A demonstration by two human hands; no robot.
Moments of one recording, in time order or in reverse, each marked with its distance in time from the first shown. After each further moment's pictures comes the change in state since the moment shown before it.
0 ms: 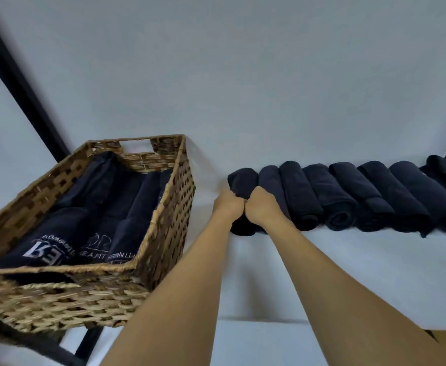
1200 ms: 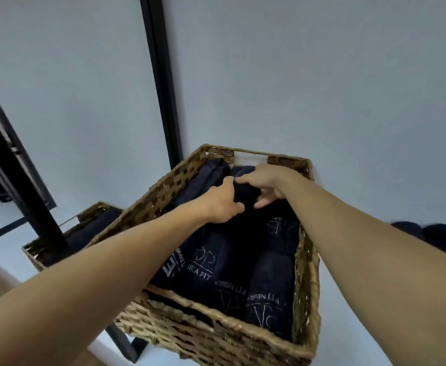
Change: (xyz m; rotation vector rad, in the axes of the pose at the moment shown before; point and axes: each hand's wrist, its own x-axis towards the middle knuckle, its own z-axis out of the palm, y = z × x) left_hand 0.030 -0.105 -0.243 0.413 0.091 0.107; right_hand 0.067 -0.244 0.093 0.088 -0.549 -0.070
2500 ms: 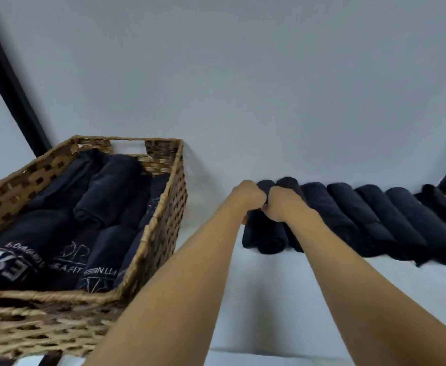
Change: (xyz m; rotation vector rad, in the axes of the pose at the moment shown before) left_hand -0.012 0.242 0.153 -0.334 -0.296 -0.003; right_hand -0.125 0.225 -0.121 -0.655 0.404 0.292
